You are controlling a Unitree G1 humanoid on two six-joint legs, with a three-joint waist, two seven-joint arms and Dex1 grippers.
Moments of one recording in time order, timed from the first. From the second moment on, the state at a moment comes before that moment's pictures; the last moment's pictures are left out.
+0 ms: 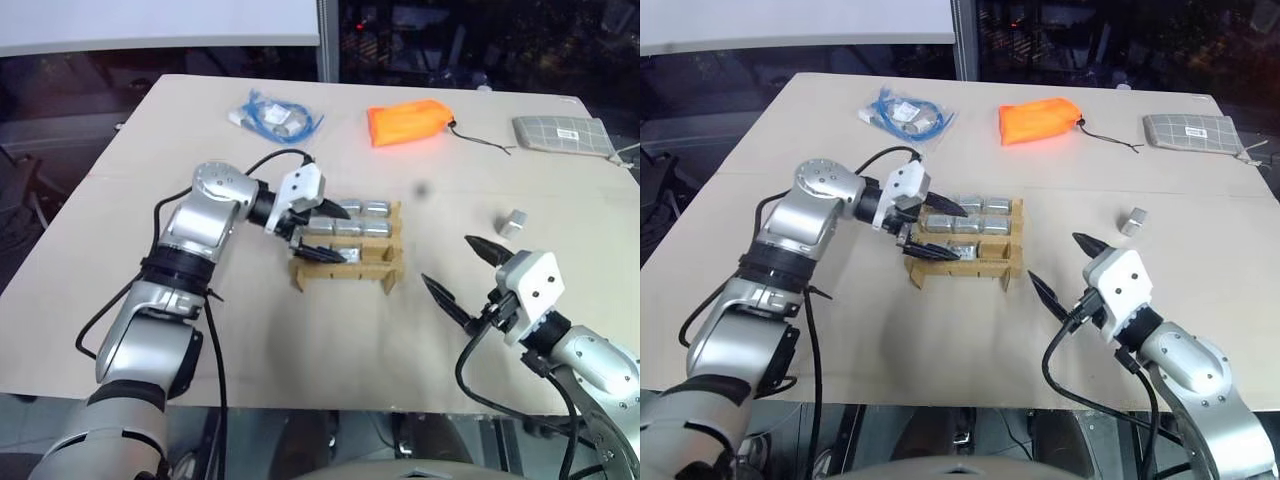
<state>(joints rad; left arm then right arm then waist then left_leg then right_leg) -0.85 0.62 -0.26 0.39 -0.15 0.19 -1.51 0.15 -0.49 -0.04 -0.84 0.32 0.49 0.45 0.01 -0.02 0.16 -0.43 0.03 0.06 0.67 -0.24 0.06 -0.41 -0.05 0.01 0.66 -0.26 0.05</state>
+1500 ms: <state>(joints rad) -0.80 0.64 -0.27 0.30 -0.19 0.21 -1.50 0.18 -0.53 -0.05 -0.86 0.36 0.43 0.52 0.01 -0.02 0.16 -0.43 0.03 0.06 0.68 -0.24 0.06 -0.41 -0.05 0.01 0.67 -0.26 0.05</state>
